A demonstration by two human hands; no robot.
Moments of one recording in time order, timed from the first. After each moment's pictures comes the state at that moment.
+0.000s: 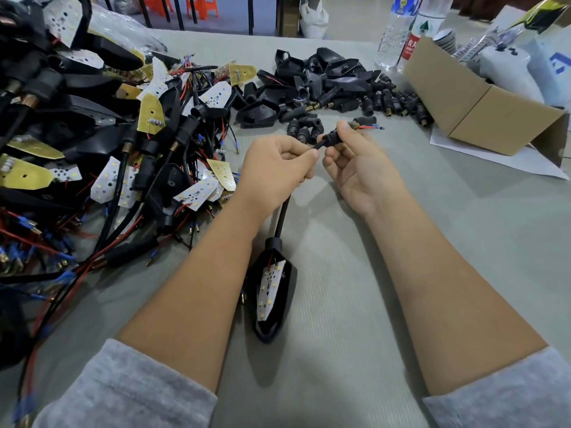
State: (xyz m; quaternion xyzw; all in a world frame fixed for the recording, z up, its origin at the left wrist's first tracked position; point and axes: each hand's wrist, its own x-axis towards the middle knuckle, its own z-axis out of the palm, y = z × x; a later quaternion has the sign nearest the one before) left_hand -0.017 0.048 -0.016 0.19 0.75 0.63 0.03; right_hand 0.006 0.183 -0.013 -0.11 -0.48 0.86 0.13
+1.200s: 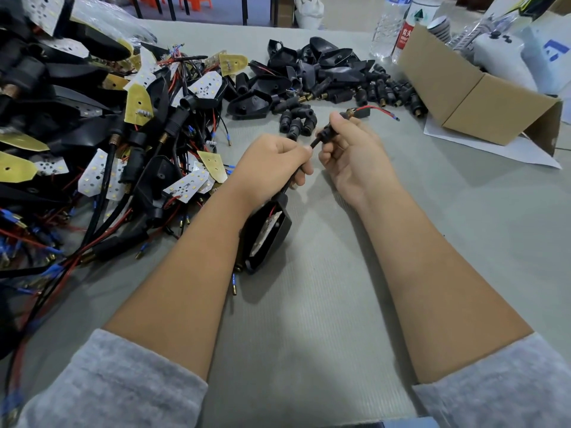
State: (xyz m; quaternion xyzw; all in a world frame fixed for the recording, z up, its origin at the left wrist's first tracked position) left_hand -0.024 0.045 -0.021 0.23 0.77 0.58 0.12; right_hand 0.007 0.185 -0.014 -0.13 -0.51 0.84 0.16
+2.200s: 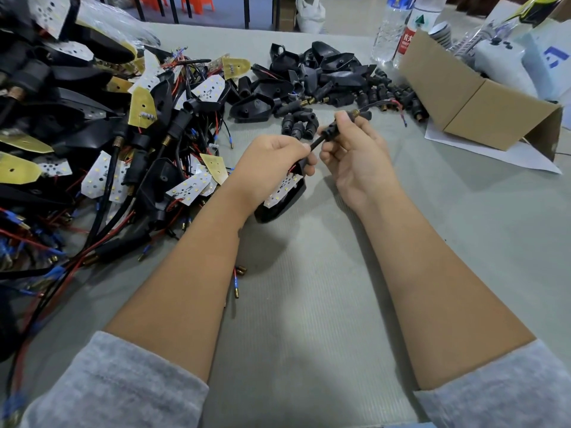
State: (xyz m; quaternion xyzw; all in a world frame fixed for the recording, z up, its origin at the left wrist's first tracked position) left_hand -0.024 0.043 -0.019 0.21 0.72 0.64 0.15; right_hand 0.007 0.183 -0.016 -0.09 -0.49 0.84 0.19
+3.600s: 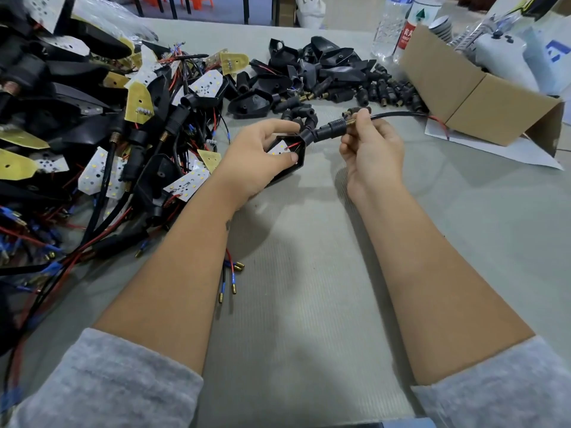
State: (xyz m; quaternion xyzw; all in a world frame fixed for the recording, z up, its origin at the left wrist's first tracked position) left_hand -0.035 0.032 -0.025 0.23 0.74 0.62 0.09; right_hand 0.003 0.192 -0.019 -0.20 -0.49 0.79 0.30
